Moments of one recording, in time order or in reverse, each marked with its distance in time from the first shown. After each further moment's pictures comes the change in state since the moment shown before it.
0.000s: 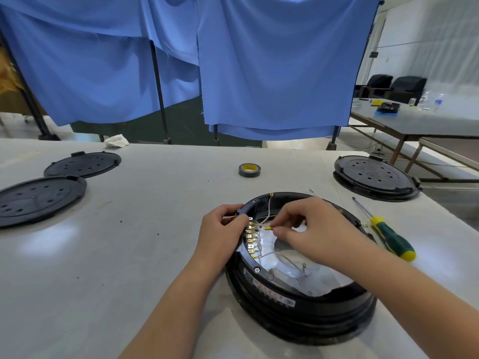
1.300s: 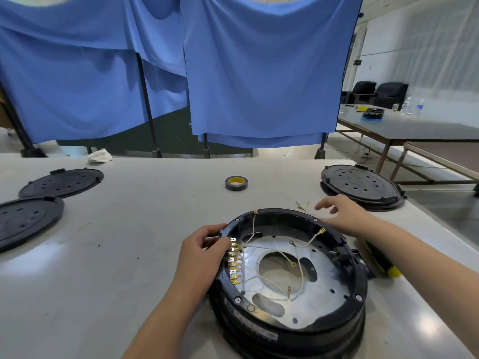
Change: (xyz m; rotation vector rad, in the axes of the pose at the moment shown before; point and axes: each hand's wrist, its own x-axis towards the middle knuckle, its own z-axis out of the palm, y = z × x) left_hand 0.001 -0.002 0.000 0.000 0.025 -0.037; right_hand 0.082 0.168 -0.042 -0.145 0.017 0.254
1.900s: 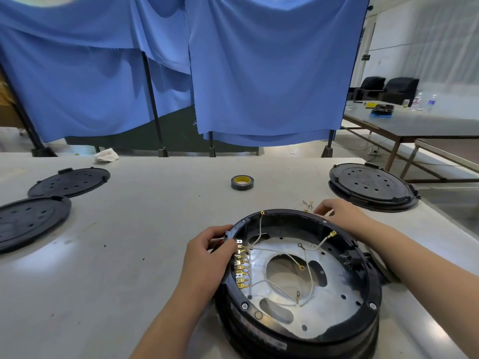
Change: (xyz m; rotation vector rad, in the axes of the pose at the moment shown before) left_hand 0.002 -0.002 -0.001 0.046 -0.002 0.010; right_hand 0.020 -0.003 0.021 0.024 -0.011 -0.020
